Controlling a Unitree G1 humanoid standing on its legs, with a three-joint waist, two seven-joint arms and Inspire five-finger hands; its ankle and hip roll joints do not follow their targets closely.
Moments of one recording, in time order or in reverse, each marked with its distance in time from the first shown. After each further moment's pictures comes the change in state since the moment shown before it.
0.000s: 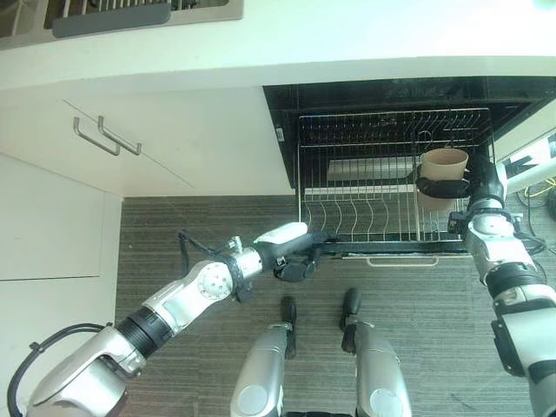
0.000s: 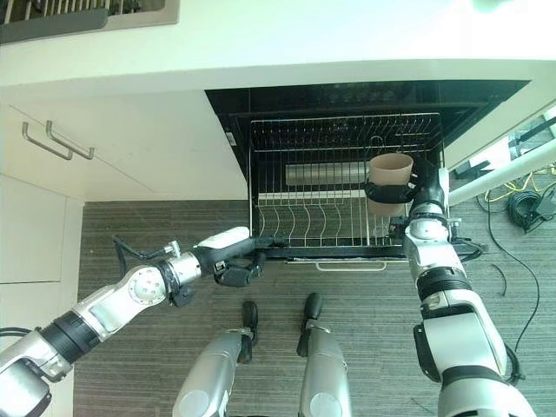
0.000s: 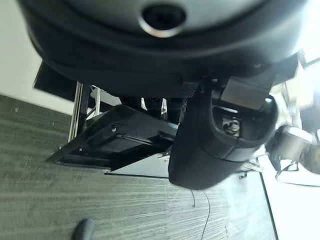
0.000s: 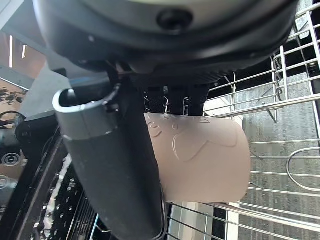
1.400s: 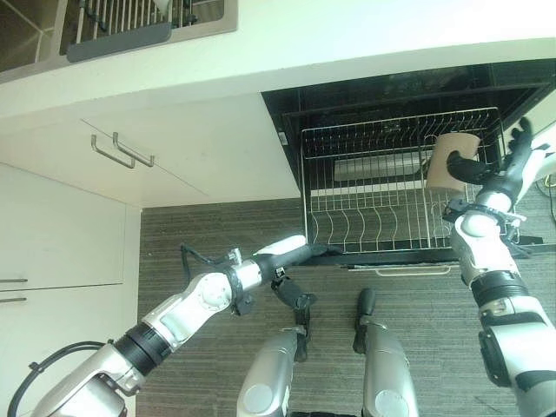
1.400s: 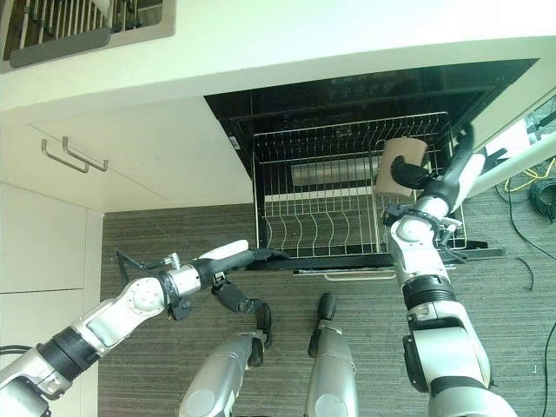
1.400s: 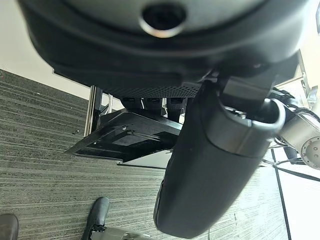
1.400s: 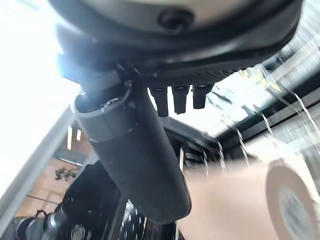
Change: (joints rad) left arm 0.107 -0.019 0.045 -0.064 0.052 0.028 -0.027; right arm 0.088 0.075 -0.117 -0.228 -0.172 -0.148 -0.478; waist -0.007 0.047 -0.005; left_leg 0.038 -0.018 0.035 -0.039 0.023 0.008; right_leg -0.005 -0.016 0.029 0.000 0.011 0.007
